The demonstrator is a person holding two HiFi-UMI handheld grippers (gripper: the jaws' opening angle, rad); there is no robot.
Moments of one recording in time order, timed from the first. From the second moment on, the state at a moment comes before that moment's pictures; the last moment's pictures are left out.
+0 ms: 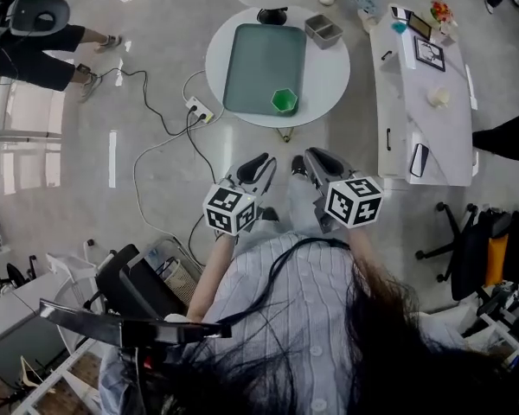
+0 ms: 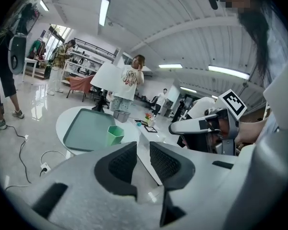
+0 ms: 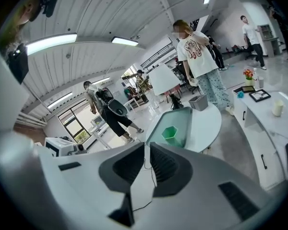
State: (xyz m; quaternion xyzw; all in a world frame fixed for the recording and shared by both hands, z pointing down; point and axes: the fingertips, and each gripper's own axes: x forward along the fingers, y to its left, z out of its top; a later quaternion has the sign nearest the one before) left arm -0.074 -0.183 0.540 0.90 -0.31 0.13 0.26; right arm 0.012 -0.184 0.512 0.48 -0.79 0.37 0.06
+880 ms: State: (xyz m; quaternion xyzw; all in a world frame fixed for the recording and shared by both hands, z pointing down) left arm -0.023 -0.293 0.638 0.85 -0.39 0.20 0.28; right arm 0.050 -0.273 0.541 0.40 -0.81 0.41 0.11
